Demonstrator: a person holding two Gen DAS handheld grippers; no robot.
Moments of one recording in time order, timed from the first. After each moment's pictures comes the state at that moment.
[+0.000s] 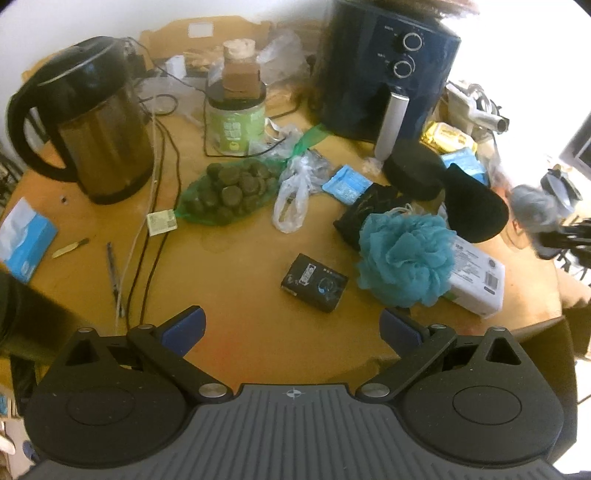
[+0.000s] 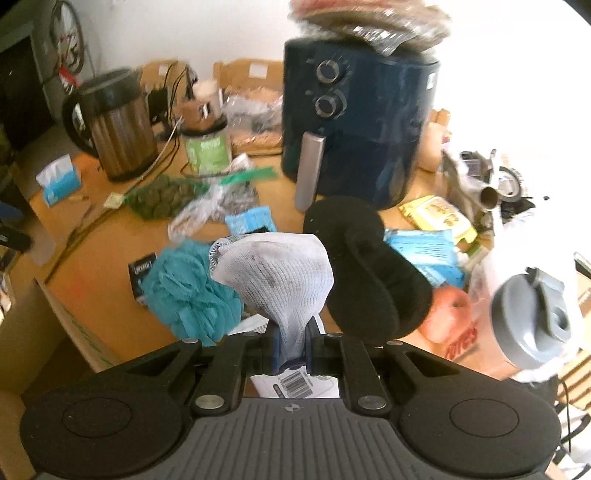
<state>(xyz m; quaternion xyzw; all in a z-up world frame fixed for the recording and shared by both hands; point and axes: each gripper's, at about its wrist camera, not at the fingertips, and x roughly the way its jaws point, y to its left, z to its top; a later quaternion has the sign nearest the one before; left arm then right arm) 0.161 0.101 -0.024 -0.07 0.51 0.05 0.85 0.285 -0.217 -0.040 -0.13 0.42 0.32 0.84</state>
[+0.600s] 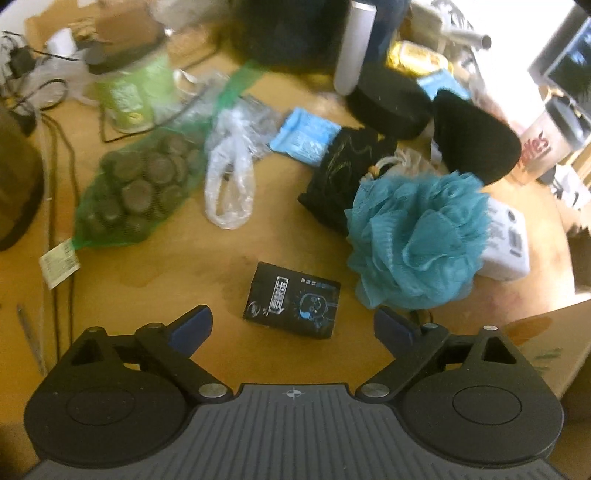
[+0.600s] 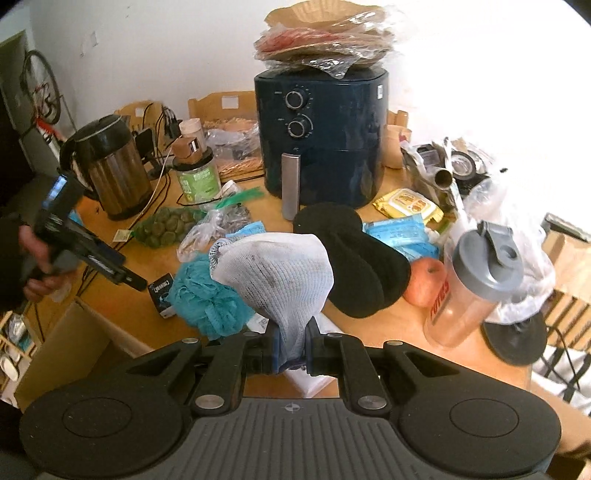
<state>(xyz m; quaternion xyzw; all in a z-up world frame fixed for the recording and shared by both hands) 0.257 0.099 -0.122 -0.02 0.59 -0.08 0.80 0.225 -0.255 -0.008 -0.06 0.41 0.28 0.87</state>
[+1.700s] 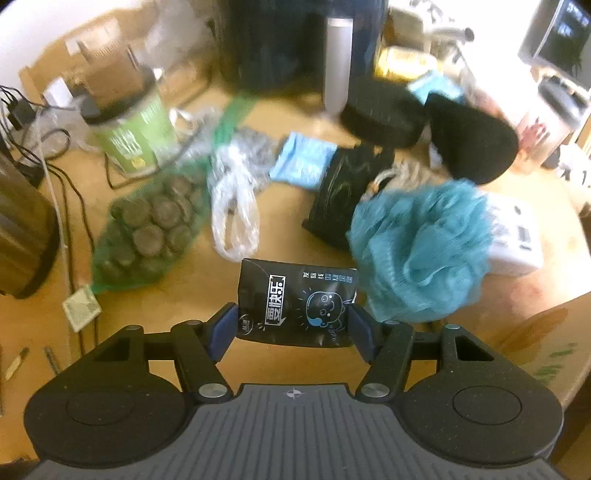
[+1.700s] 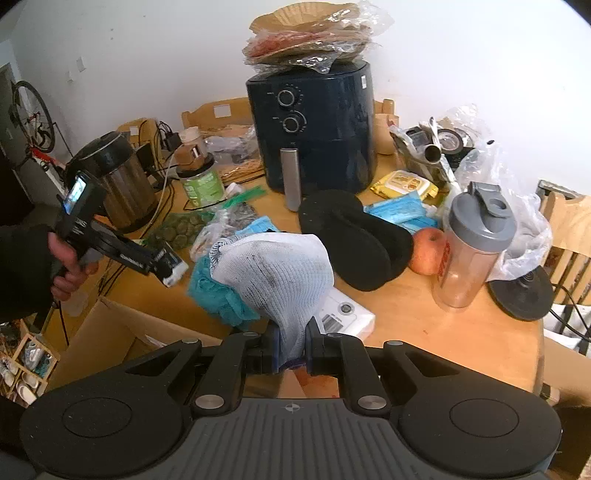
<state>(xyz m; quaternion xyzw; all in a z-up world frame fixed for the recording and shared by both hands) 0.257 0.087 -0.094 0.04 0.55 -0.07 0.83 0.188 -0.266 -0.009 -0.01 0.41 0.27 0.87</state>
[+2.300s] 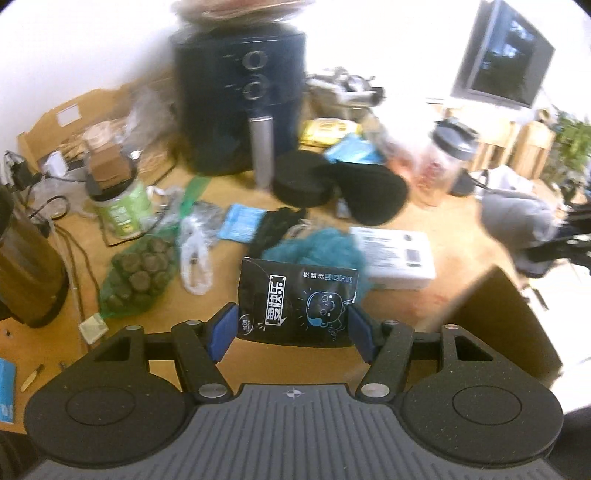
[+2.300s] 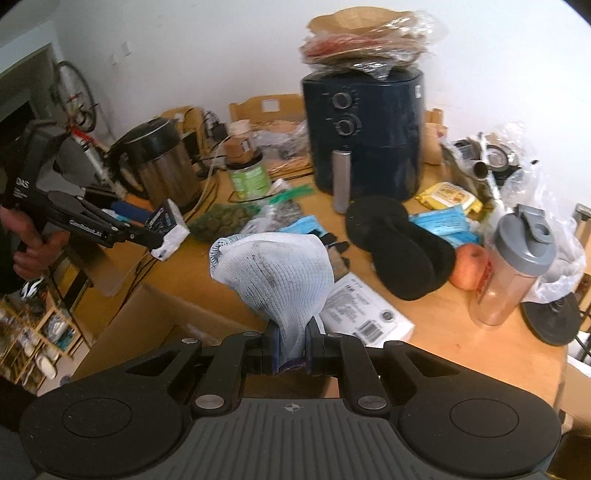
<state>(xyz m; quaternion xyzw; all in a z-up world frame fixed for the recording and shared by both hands) 0.177 0.048 0.002 0.04 0.47 -0.15 0.87 0.176 -0.247 0.002 -0.03 0.41 0.34 0.85</state>
